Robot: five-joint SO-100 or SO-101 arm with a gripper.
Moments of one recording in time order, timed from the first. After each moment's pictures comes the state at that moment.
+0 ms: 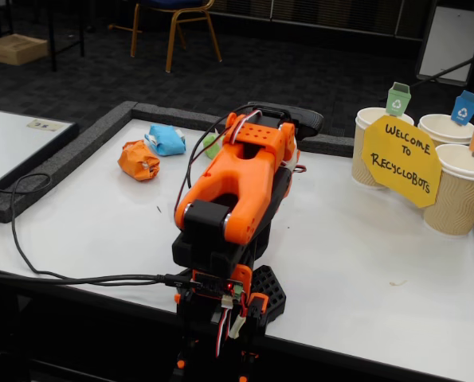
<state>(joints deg) 3.3 186.2 177.4 69.6 -2.5</state>
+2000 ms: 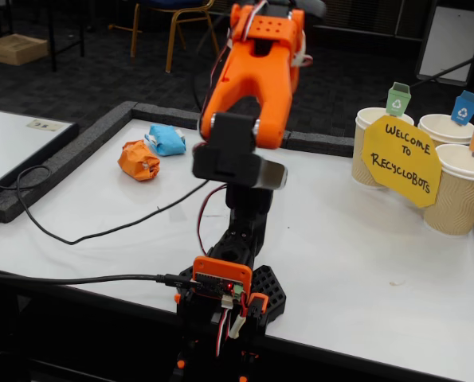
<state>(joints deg) -5.8 149.5 125.9 74.4 -2.5</state>
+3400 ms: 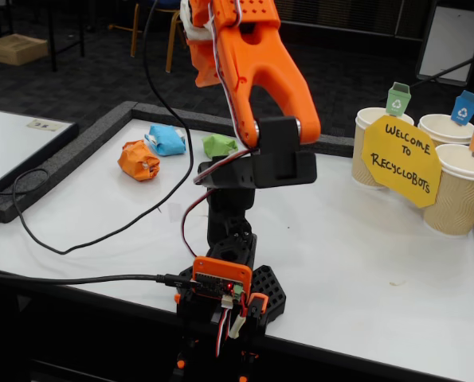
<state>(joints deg) -34.2 149.5 114.8 84.2 -2.5</state>
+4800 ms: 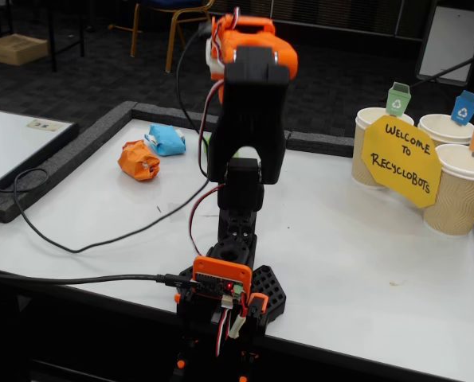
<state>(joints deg) -18.6 111.3 117.8 60.2 -2.5</state>
